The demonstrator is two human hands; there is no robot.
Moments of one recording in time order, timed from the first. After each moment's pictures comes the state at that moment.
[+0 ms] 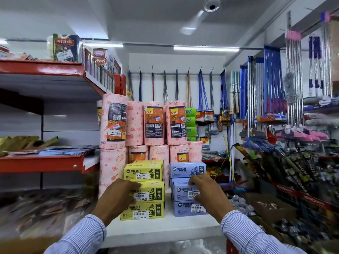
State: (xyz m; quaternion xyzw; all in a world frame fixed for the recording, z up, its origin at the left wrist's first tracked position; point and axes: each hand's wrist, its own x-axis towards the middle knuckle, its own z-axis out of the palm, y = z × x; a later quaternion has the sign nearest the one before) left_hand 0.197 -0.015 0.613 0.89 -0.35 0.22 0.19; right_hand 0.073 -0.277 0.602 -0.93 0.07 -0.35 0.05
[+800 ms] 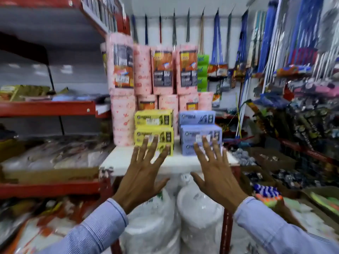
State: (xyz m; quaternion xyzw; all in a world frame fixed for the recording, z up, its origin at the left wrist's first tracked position) left_hand 0.111 -0.011 0.526 0.81 -0.44 0.36 0.11; right_hand 0.007 -0.222 0.523 -0.93 0.05 -0.35 -0.04
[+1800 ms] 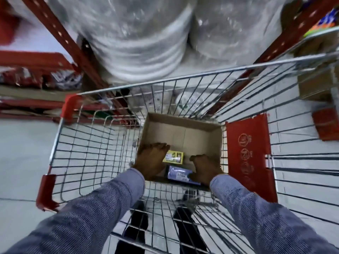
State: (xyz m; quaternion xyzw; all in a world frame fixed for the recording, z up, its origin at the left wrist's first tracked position) left_hand -0.026 0.005 -0.059 0.87 -0.37 -0.31 0.06; right_hand -0.120 -0.180 -0.040 -0.90 0.09 0.39 0.15
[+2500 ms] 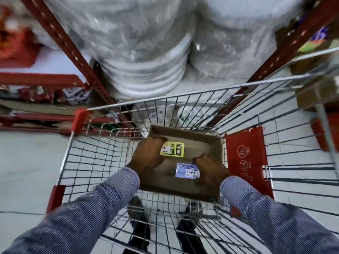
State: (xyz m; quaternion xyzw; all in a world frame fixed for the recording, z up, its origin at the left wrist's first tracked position) left_hand 0.018 -0.003 0.016 0.91 -0.31 -0.23 0.14; right_hand -0.093 -0.188 0.013 -0.93 0.03 0.34 0.10
